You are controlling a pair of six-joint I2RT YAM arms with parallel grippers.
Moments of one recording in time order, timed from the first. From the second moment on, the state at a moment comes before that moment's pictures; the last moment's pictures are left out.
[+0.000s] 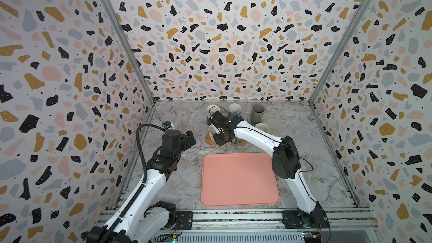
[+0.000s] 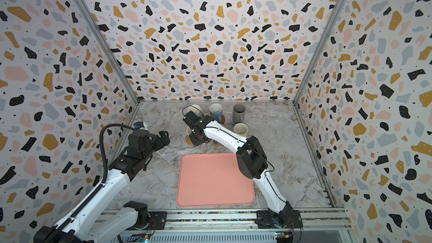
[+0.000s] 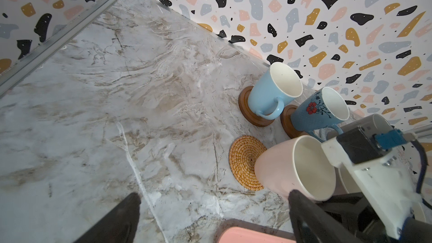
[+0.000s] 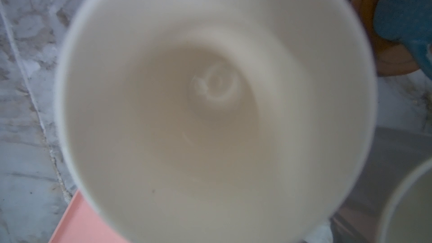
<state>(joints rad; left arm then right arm) -0.23 0.95 0.70 -0.31 -0.17 -0.56 0.87 2.27 2.11 -1.01 0.08 0.21</state>
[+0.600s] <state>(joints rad) -0.23 0.94 0.67 -0.31 -0.15 -0.56 0.85 2.36 2.25 -1.05 0.04 0.18</state>
